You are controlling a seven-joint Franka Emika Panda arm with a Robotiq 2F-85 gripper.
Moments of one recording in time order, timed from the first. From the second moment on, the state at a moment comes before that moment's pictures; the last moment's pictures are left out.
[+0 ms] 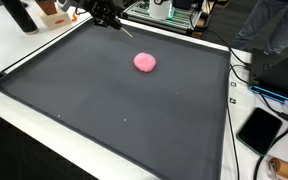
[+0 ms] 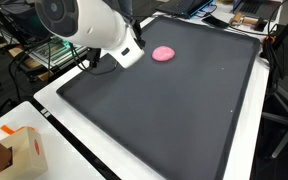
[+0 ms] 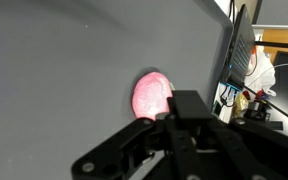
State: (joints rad) arm -0.21 0.34 -0.17 -2.06 0.72 1.71 -1.07
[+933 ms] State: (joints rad) arm -0.23 0.44 -0.12 -2.00 0.82 1.71 -1.04
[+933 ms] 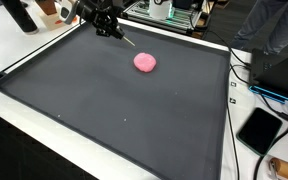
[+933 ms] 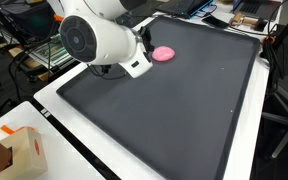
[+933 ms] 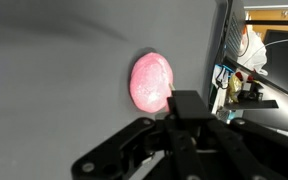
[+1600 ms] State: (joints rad) arm -0.22 0.45 -0.11 -1.99 0.89 1.85 -0.88
